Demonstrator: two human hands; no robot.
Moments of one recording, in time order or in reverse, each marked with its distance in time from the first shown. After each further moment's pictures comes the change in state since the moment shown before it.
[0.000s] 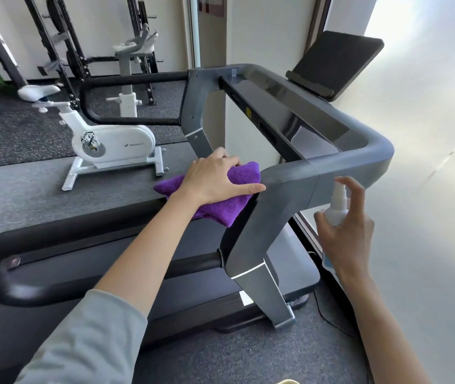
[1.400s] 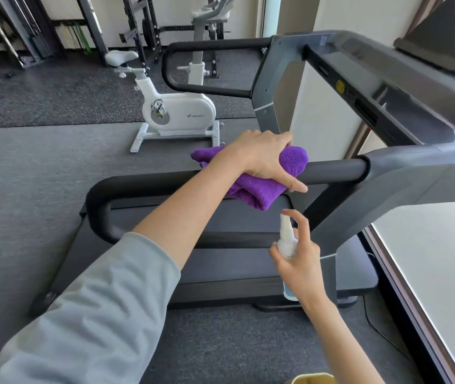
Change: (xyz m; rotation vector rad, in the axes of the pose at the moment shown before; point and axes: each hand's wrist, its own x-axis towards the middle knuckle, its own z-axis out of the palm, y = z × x) left_hand -0.034 -0.067 -0.038 0.142 -0.234 0.037; right_hand -0.135 -0.043 0.134 0.260 -0.583 0.077
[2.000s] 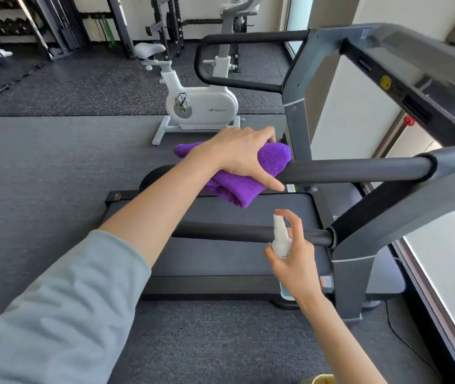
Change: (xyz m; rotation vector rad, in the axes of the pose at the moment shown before) left_hand -0.082 -0.086 -0.011 -0.008 -0.030 -0.097; right_hand -0.016 -0.028 0.077 0.018 -0.127 -0.015
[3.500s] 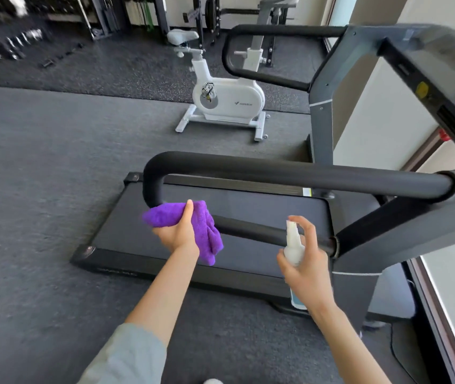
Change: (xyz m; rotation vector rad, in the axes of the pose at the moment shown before) left_hand -0.075 -0.030 0.206 -1.526 1.227 -1.464; right_hand 0.003 0.016 -0.035 -0.021 -0.117 -0.010
